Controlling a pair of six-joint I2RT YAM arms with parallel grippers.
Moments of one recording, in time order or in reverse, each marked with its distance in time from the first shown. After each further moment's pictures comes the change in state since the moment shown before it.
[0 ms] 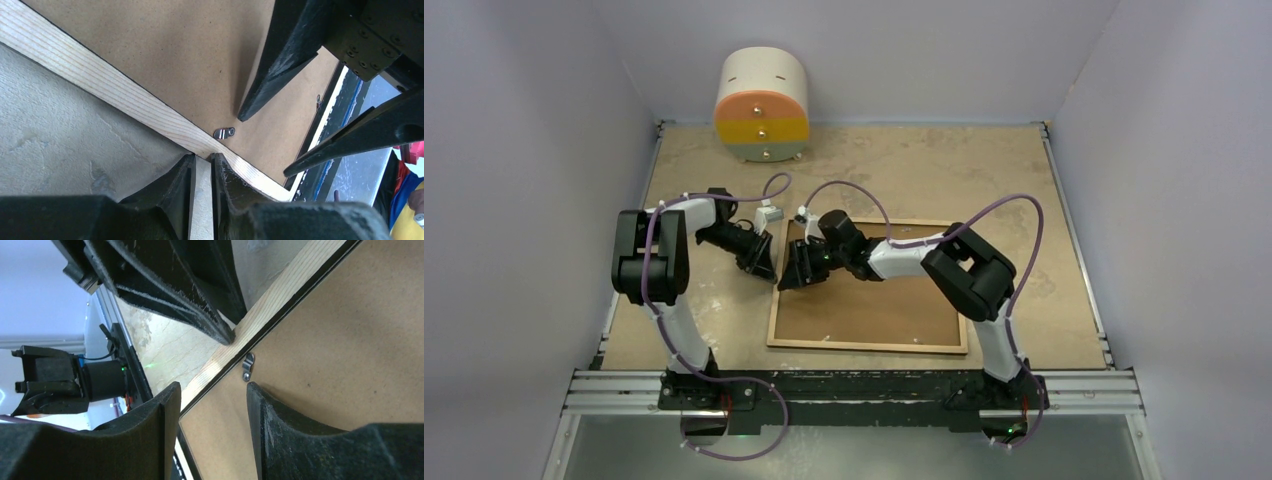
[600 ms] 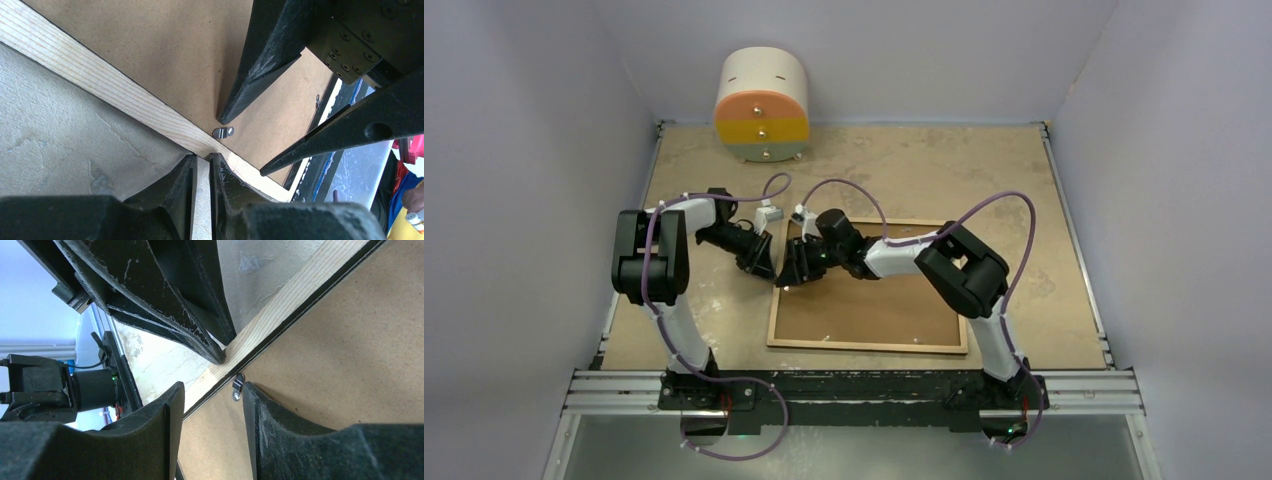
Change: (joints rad) left arm 0.000 0.000 0.000 -0.003 -0.002 -0.002; right arm 0.003 0.055 0.045 0.024 0.014 -0.035
